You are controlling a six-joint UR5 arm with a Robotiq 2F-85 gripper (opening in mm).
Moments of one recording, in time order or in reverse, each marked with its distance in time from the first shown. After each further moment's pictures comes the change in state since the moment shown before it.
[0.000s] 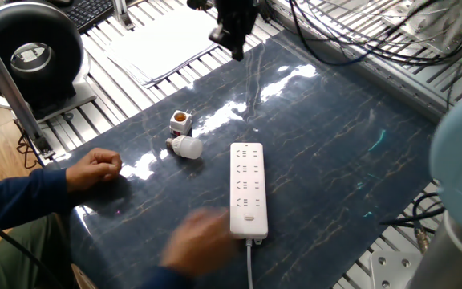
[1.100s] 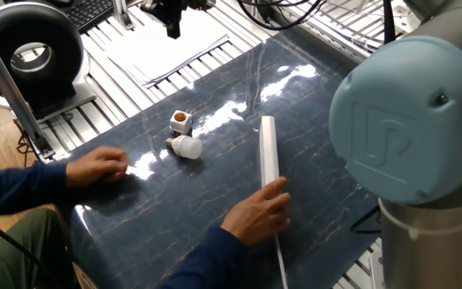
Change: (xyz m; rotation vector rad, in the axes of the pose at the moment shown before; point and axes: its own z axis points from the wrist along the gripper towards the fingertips) arm -0.081 0.060 -0.047 -0.080 -0.048 -0.114
